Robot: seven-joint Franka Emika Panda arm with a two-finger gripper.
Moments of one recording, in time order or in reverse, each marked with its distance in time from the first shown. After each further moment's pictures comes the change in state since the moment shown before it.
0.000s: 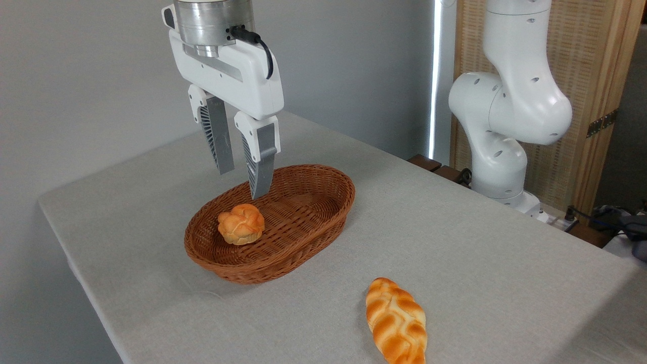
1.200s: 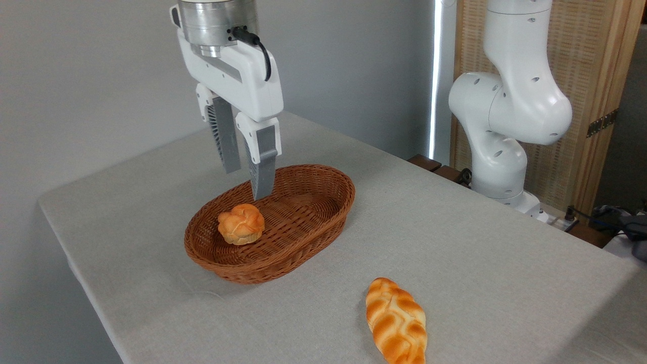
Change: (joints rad) arm 0.001 -0.022 0.016 -0.024 0.000 -0.001 0.119
